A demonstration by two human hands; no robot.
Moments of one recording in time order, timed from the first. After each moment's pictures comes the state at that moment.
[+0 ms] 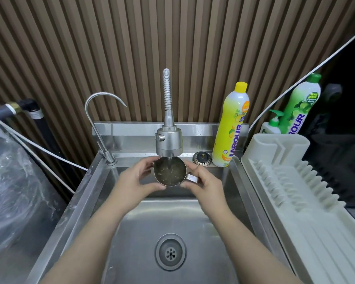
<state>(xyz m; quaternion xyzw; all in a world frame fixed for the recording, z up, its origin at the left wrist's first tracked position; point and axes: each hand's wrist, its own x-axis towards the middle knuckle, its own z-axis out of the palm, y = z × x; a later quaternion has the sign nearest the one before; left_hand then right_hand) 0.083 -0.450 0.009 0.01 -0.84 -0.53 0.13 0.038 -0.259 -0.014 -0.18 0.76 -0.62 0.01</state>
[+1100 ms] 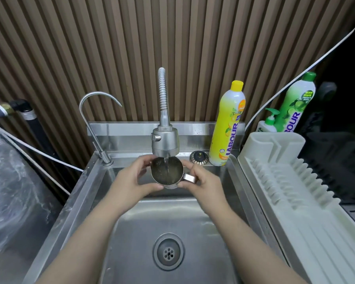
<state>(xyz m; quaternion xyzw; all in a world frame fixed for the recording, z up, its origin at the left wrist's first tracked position) 0.083 -0.448 0.017 -0.02 -0.85 -0.52 0.10 0.038 -0.257 0.000 -0.21 0.78 -0.59 -0.01</state>
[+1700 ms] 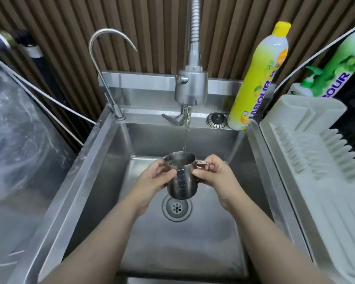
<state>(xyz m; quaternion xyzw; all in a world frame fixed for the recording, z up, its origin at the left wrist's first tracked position) 0.125 -0.428 -0.086 0.13 -0.64 -0.76 -0.04 0.058 -0.250 -0.074 -0.08 0.64 -0.73 0.22</state>
